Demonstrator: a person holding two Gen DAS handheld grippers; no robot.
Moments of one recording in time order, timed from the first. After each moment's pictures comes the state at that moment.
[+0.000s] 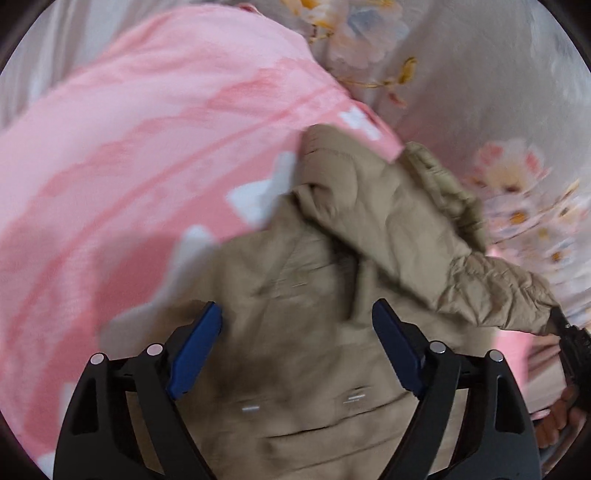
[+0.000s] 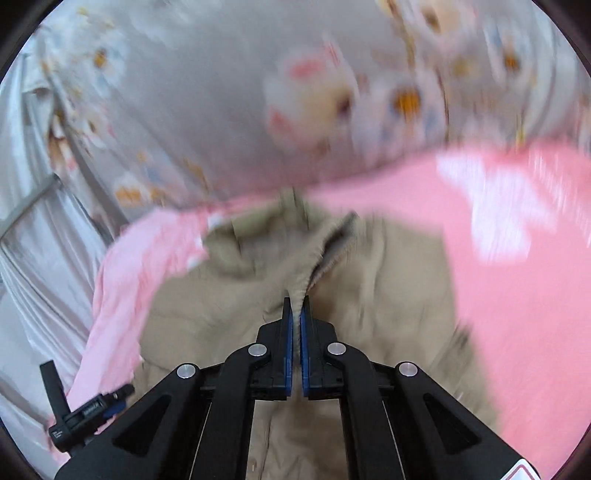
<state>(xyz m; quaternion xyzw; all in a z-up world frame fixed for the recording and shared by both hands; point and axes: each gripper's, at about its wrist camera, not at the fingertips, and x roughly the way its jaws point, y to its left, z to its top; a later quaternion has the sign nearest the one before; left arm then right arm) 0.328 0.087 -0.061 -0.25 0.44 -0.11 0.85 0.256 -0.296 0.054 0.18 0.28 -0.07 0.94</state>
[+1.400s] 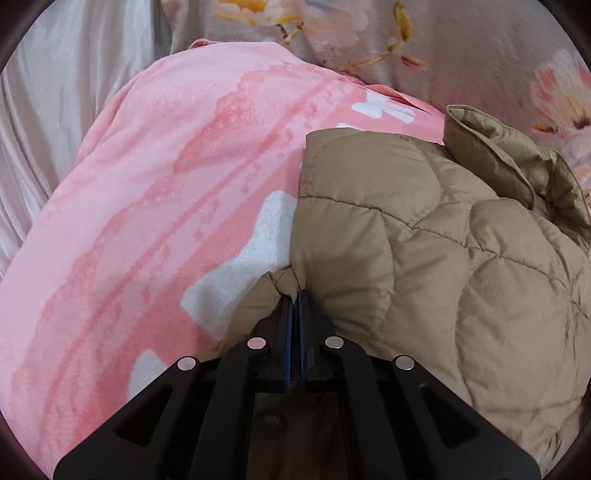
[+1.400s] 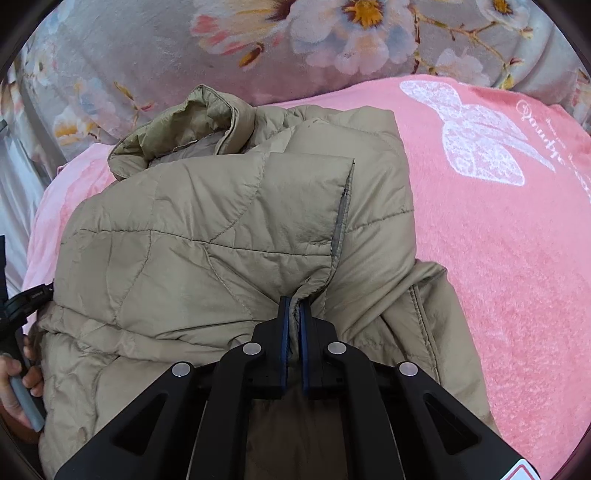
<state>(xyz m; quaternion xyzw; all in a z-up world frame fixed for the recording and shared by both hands) 0.417 0.006 -0.084 -0.02 0.42 0.04 0.91 0.272 -0.349 -0.101 0.17 0.41 -0.10 0.89</state>
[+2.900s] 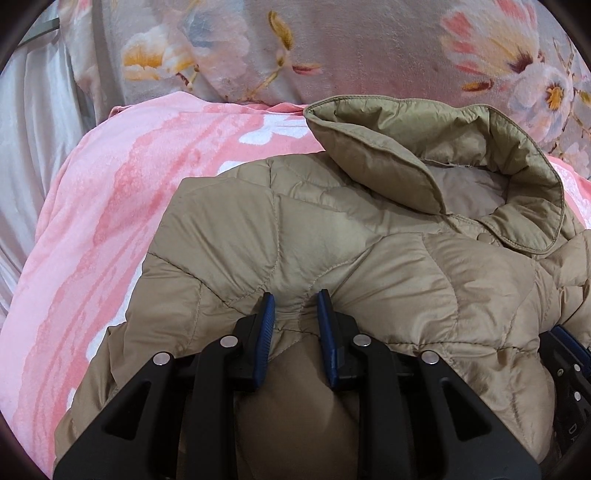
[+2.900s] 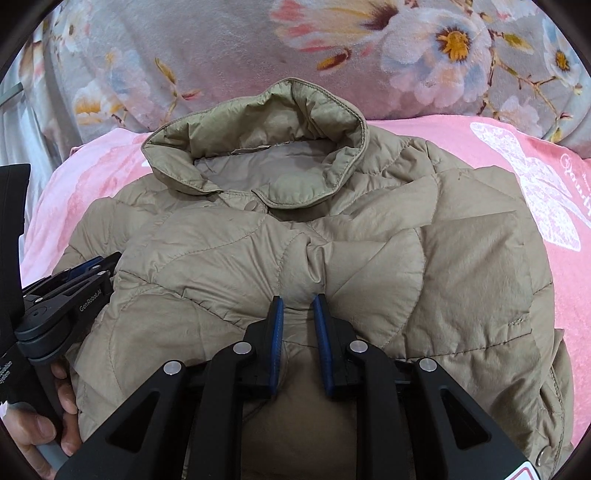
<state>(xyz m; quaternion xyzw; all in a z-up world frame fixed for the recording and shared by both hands) 0.436 -0.105 -0.093 0.07 0.37 -0.02 0.93 0.357 -0.263 -0.100 0.11 0.38 -0.08 0.92</state>
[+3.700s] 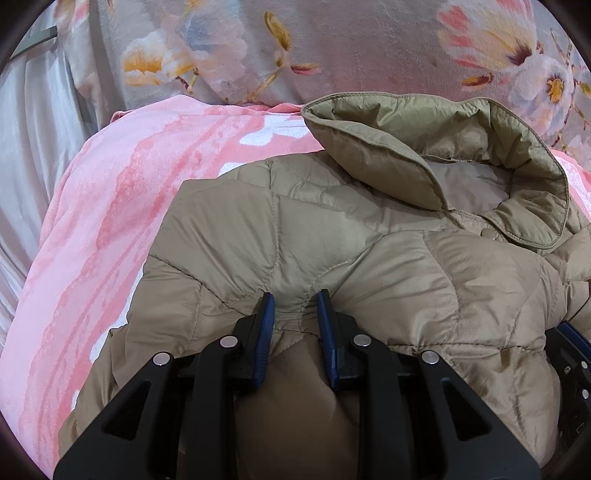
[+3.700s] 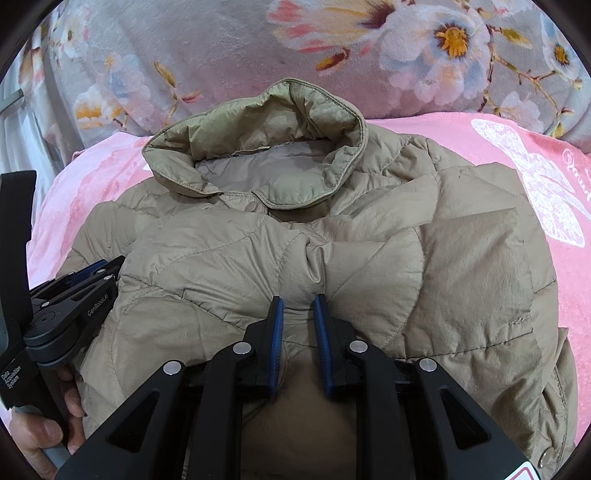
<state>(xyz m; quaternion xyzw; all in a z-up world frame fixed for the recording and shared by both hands) 0.435 -0.109 -0.093 0.08 0.37 -0.01 0.93 0.358 -0.265 -0.100 0.12 0.38 -0.07 0.92</state>
